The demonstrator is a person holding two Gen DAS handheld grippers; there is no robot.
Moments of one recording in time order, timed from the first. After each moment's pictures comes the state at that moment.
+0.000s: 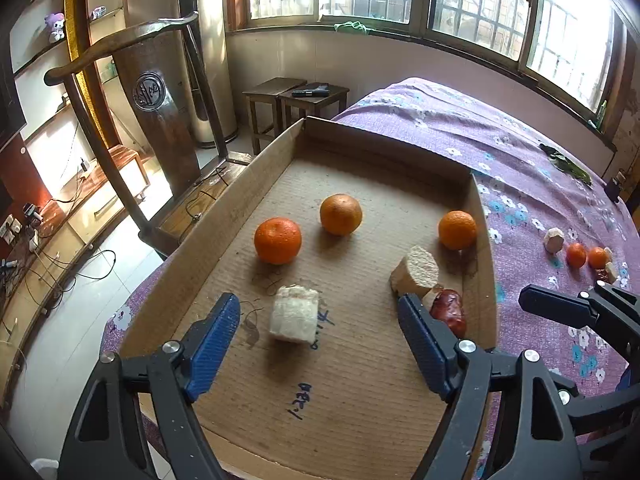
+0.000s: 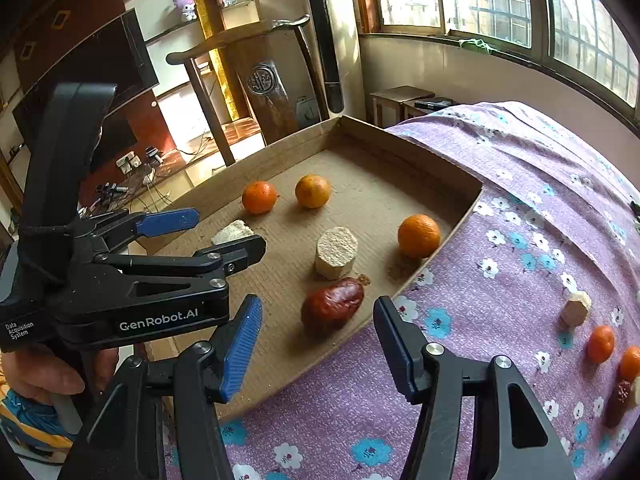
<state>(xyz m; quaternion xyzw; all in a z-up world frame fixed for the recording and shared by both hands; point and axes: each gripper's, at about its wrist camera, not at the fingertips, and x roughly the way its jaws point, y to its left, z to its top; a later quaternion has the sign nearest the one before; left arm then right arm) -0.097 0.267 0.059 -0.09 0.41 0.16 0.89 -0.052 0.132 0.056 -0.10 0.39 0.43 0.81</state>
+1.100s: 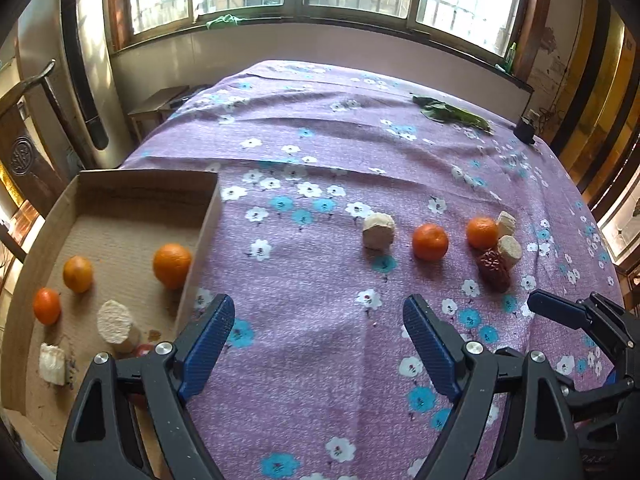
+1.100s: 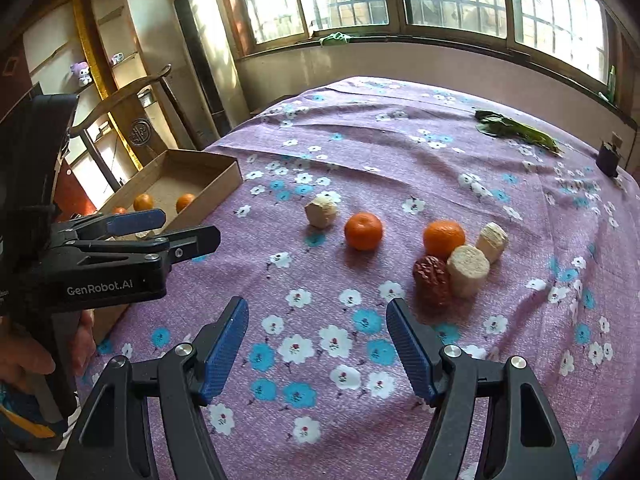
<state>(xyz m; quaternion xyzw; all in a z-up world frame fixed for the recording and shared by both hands) -0.003 0.092 0.059 -0.04 0.44 -0.01 0.89 -0.018 -0.079 0.054 -0.02 0.41 0.27 0.87</state>
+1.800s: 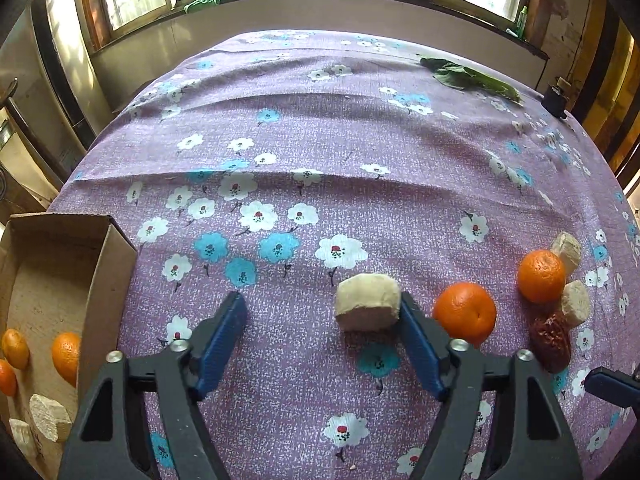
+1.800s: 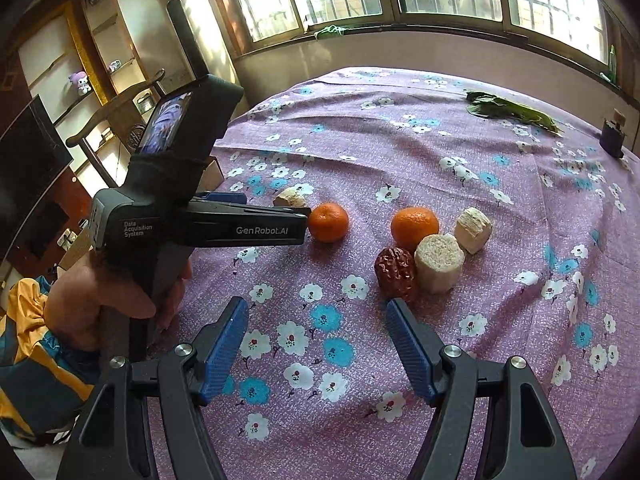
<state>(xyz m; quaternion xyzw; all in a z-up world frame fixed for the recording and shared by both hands) 0.091 0.059 0.008 -0.01 0.48 0.00 0.88 0.004 -0.107 0.038 0.00 0.42 0.29 0.86</state>
